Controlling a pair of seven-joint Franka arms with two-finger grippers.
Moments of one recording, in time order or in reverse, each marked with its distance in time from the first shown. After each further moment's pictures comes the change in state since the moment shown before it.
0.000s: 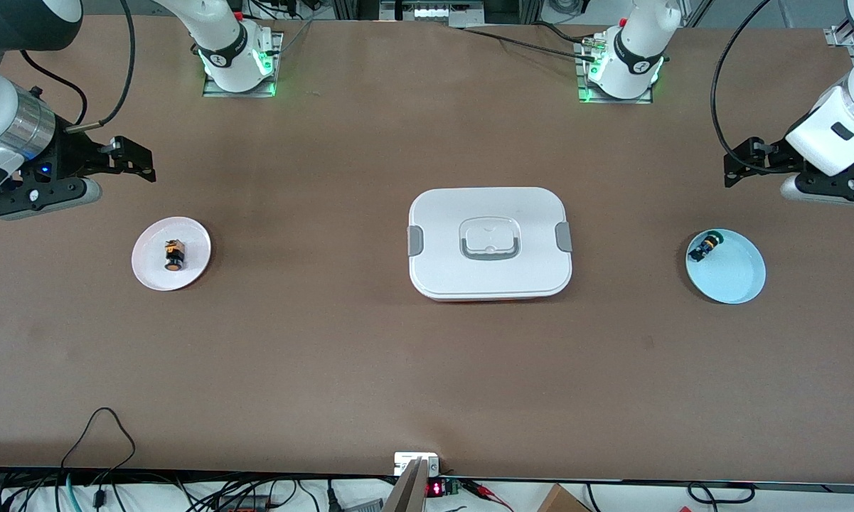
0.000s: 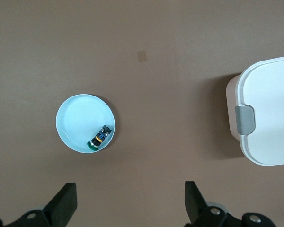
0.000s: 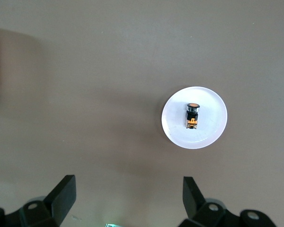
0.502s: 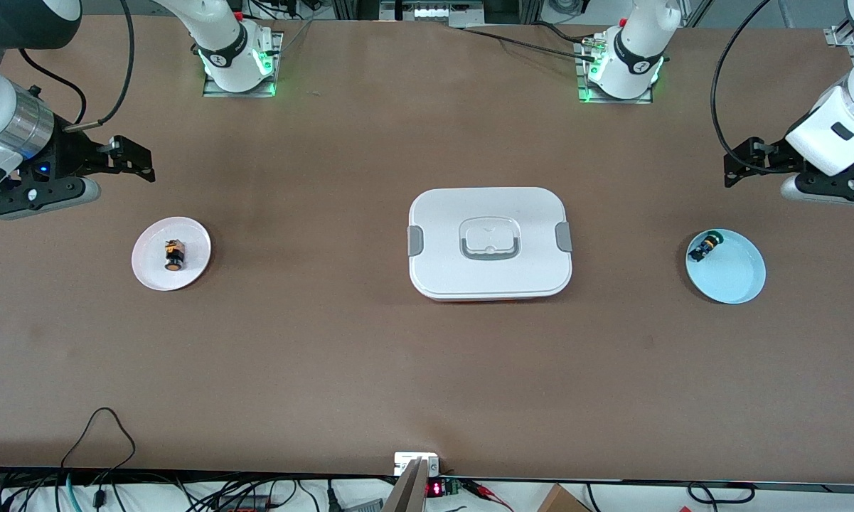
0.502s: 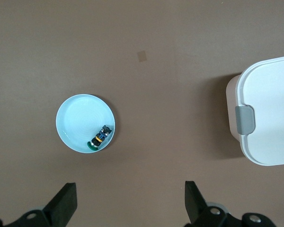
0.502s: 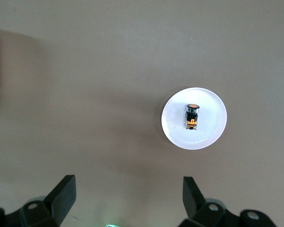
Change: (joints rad) left arm 0.000 0.000 0.000 0.000 0.000 0.000 0.000; right arm 0.000 0.000 0.000 0.004 0.000 0.000 -0.001
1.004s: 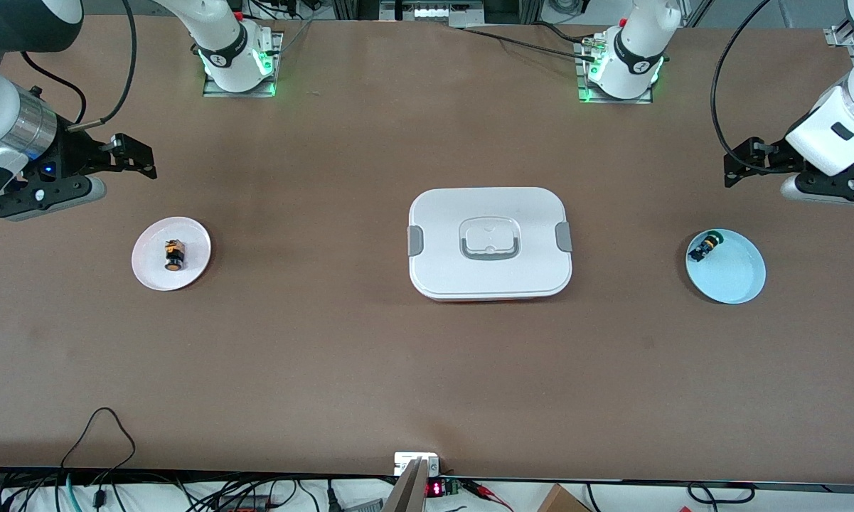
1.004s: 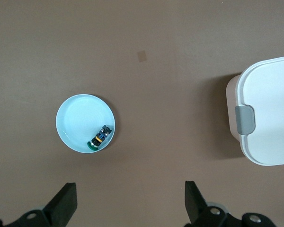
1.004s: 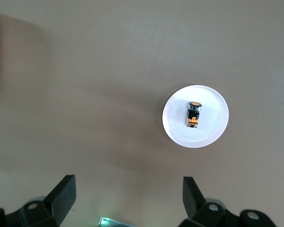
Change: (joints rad) left arm 0.000 0.000 0.000 0.000 0.000 0.000 0.000; right arm 0.000 0.006 0.000 0.000 0.000 -0.023 -0.076
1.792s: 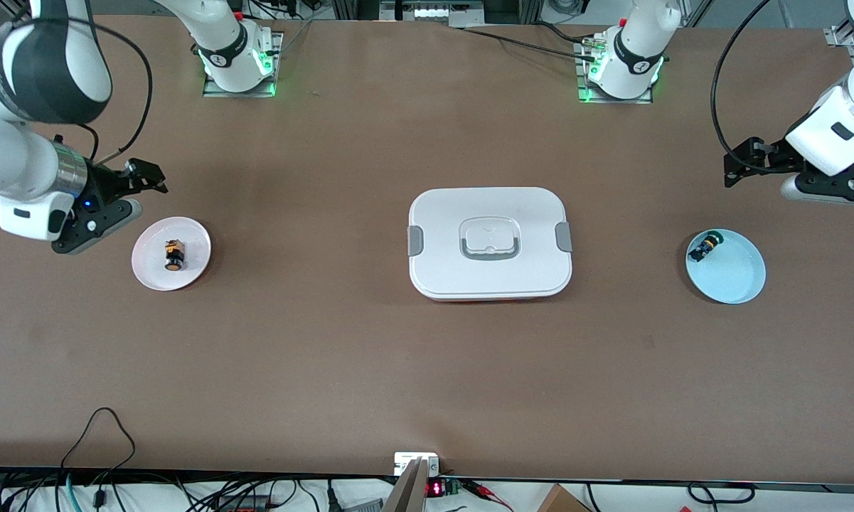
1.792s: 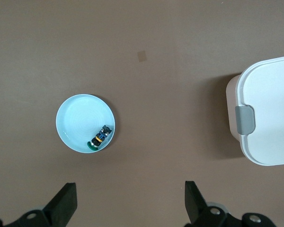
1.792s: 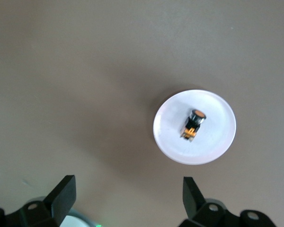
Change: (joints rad) left arm 0.000 0.000 0.000 0.000 0.000 0.000 0.000; right arm -0.071 0.073 -0.009 -0.189 -0.006 0.171 -0.423
